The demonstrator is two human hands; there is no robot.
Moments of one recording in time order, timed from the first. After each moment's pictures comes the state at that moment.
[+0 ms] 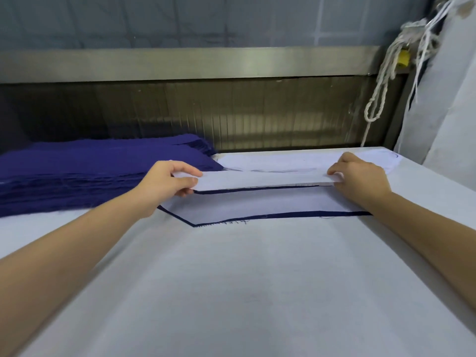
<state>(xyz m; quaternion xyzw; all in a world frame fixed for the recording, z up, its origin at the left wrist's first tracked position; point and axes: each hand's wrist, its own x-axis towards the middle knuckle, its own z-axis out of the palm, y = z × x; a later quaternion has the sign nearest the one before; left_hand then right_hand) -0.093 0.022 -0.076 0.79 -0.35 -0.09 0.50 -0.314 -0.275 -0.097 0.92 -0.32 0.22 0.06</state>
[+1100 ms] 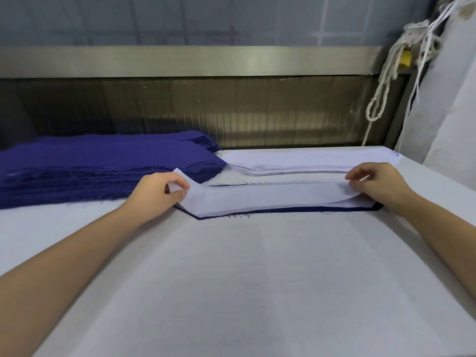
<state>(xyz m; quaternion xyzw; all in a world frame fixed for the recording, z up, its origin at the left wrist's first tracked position) -0.087 0.056 -0.101 0.85 -0.43 0.08 0.31 -0.347 -0.284 -0.100 0.85 -0.32 0.30 -0.29</state>
